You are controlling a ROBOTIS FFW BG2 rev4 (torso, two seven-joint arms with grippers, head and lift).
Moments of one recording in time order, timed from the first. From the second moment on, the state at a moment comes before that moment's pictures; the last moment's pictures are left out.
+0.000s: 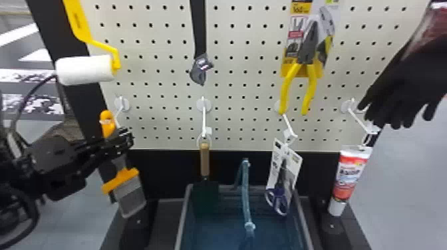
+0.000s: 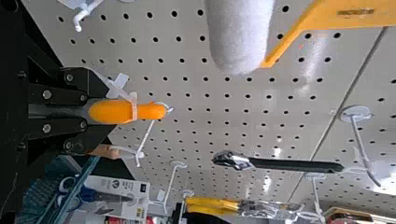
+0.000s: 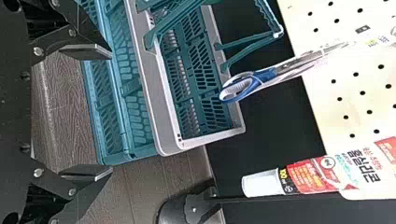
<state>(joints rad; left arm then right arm) 0.12 0.15 0.34 -2.41 0.20 0.79 -0.94 0.87 -0.10 0.27 -2.21 -0.24 0.14 -0.23</state>
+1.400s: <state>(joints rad) 0.36 0.09 0.00 -1.92 0.87 0.06 -0.58 0.88 -0.10 0.27 -2.23 -0.24 0.15 -0.23</state>
